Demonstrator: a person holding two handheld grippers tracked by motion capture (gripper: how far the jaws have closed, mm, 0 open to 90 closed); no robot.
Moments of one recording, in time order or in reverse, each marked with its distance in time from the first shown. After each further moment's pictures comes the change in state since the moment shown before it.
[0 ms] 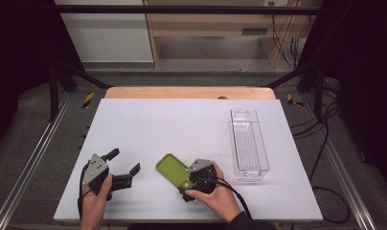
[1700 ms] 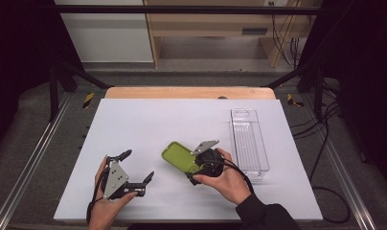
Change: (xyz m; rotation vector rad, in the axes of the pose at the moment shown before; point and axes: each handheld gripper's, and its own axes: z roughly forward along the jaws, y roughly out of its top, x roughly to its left) left arm -0.043 0.008 0.011 0.002 -0.022 0.314; right arm -0.031 0.042 -0.036 0.065 0.001 -0.044
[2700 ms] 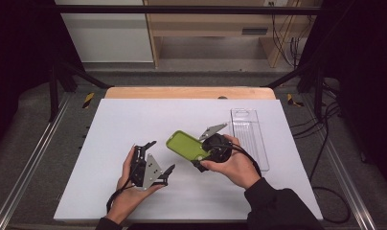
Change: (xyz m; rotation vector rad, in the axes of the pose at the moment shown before) left arm -0.029 0.022 0.065 0.090 0.014 0.302; right arm -0.030 0.025 -0.031 0.007 0.016 -0.020
